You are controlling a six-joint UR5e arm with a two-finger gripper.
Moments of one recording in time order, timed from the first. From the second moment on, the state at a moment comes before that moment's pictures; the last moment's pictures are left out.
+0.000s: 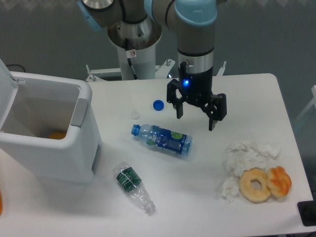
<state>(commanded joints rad) 2.56 -1.70 -1.63 -1.01 1.45 1.13</state>
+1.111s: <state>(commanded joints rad) 2.51 -1.81 -1.58 -0.97 1.33 0.30</state>
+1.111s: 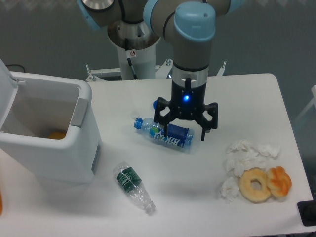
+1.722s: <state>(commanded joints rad) 2.48 -1.93 -1.53 -0.90 1.33 0.03</state>
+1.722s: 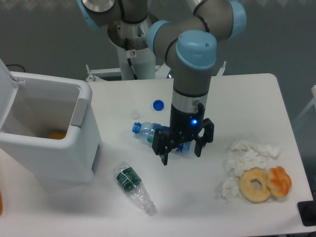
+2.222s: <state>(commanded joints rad) 2.37 -2.08 -1.50 -0.90 1.33 0.03</state>
